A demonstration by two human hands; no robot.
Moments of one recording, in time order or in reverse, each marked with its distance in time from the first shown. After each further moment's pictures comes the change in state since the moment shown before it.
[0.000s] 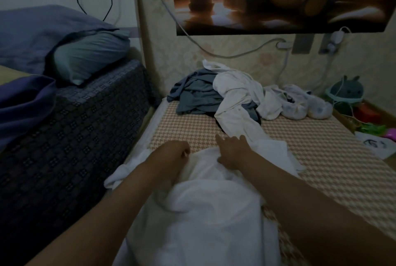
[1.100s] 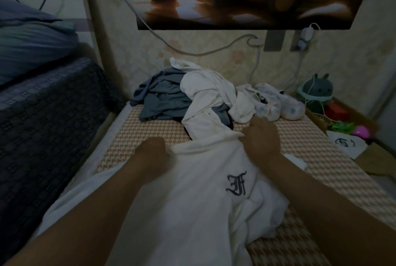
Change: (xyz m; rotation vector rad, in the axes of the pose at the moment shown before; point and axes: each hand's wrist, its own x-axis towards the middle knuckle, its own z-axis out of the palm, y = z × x) left_hand 0.124 0.022 0.043 0.104 -0.093 -0.248; right_hand 0.006 0.163 0.026 -0.036 0.768 0.260
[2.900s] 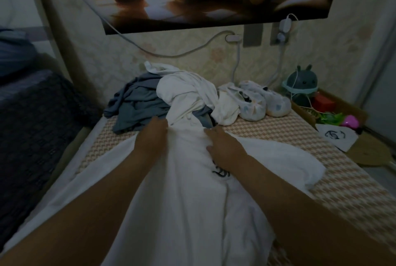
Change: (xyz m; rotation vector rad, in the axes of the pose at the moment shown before) left_hand 0.087 0.056 0.014 -0.151 0.439 0.293; right_hand 0.017 -0.018 0.042 0.486 -0.476 -0.031
